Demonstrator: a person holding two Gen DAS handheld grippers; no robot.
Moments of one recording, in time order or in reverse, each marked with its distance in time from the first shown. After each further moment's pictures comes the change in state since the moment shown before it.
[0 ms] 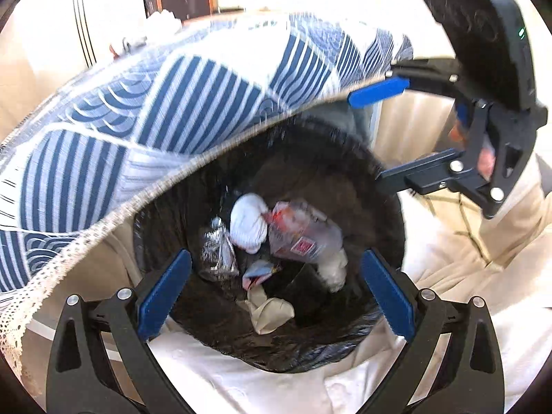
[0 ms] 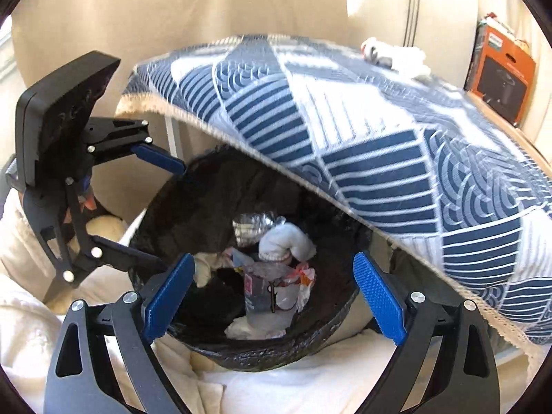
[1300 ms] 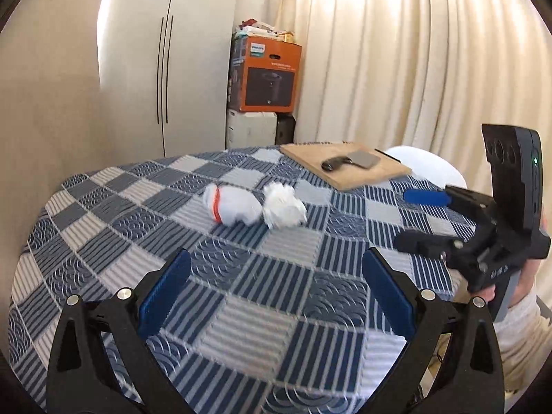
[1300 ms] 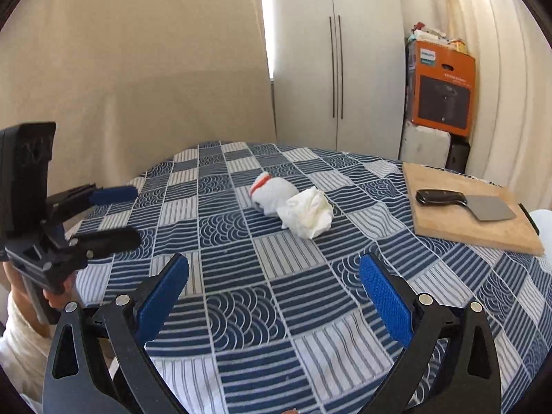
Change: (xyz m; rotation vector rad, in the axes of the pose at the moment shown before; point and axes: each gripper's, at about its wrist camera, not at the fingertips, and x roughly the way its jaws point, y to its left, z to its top) left arm -0.034 0.155 0.199 -0.273 -0.352 0.145; right arm -0.007 -0.156 0.200 0.225 -0.226 -0.121
